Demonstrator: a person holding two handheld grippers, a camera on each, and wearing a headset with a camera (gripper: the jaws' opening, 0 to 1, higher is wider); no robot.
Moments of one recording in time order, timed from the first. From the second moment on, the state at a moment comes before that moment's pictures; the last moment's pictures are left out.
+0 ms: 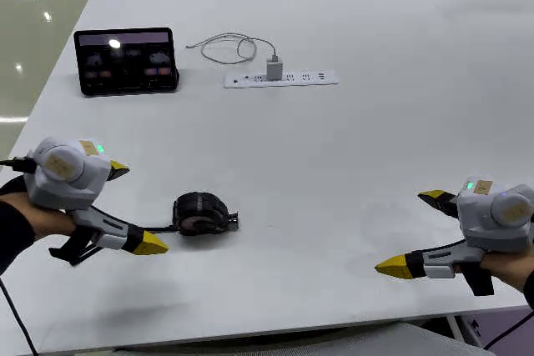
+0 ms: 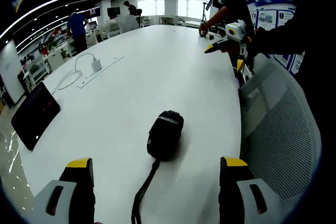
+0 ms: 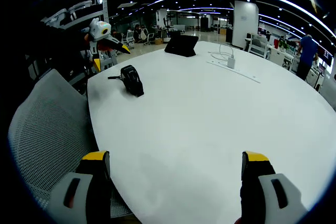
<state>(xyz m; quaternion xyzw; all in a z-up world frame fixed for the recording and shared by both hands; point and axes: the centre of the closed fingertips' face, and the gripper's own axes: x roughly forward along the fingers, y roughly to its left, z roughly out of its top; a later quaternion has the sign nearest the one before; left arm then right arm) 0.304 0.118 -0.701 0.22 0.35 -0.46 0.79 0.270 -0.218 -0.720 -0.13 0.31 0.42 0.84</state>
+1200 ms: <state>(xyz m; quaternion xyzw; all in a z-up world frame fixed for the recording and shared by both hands) 0.321 0.062 -0.756 0.35 0.39 -0.56 0.64 0.298 -0.080 -0.735 -0.18 0.28 0.58 0.75</state>
